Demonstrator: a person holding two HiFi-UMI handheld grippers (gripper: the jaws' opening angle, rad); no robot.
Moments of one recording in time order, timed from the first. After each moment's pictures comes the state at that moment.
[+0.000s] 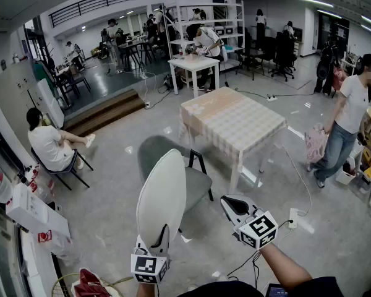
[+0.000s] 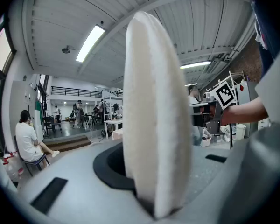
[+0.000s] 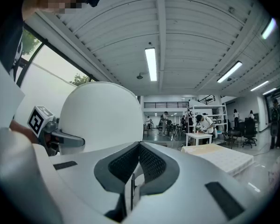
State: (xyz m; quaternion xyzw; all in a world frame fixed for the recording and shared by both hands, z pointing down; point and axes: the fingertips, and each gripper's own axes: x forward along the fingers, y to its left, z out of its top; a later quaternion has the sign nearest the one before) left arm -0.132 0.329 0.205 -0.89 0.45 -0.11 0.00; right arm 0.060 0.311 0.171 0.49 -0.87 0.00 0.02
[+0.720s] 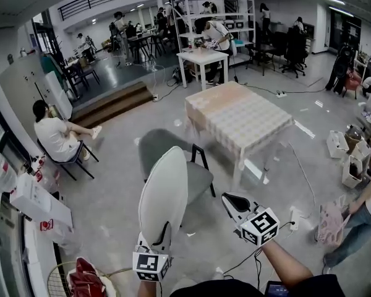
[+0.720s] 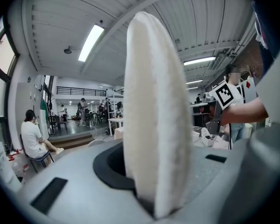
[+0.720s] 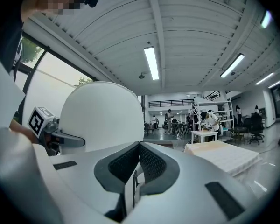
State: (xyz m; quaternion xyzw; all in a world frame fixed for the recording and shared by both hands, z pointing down) left arm -0.078 0.337 0.216 -0.87 0.48 -0.12 0.00; right arm 0.112 0.305 0.187 0.46 -0.89 0.01 0.02
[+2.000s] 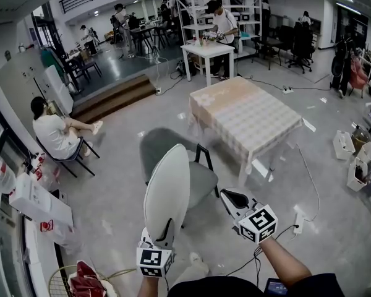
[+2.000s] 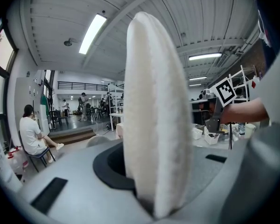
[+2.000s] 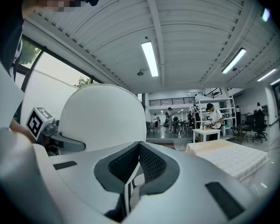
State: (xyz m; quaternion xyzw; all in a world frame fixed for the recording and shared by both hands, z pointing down) left arm -0.071 0.251 0.238 -0.86 0.49 -0.14 -0.03; right arm 0.106 0.214 0.198 0.45 -0.89 0.02 0.02
